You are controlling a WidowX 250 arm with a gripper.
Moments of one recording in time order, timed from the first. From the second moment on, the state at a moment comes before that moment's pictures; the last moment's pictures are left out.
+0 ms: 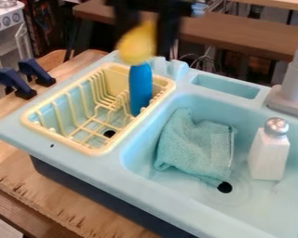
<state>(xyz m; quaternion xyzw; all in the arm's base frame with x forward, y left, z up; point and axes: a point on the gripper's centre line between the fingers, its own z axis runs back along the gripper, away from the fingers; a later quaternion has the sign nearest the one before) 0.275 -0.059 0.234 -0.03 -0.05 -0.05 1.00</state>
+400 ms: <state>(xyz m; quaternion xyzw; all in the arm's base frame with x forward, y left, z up) 0.274 -0.155 0.196 -0.10 0.00 -0.21 0.97</state>
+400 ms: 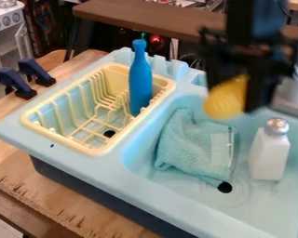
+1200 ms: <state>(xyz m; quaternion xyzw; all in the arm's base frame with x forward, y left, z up) 0.269 -0.207 0.142 -0.11 0.05 -0.29 0.95</state>
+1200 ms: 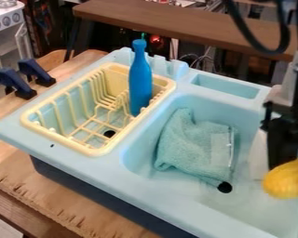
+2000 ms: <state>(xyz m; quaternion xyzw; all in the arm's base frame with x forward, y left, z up) 0.273 -0.183 0.094 -0.07 0.11 -0.29 0.95</state>
